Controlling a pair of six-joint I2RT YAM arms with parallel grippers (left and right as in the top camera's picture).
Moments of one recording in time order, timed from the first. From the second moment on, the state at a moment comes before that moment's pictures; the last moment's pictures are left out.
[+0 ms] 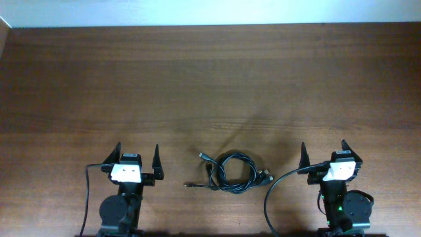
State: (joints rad) left arm -0.08 0.01 0.01 -0.08 -0.05 0.03; right arm 0.01 0.01 0.01 -0.07 -0.02 -0.09
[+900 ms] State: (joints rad) left arm -0.08 0.01 0.05 -0.17 0.04 0.03; right arm 0.01 0.01 0.01 -0.07 -0.02 -0.09
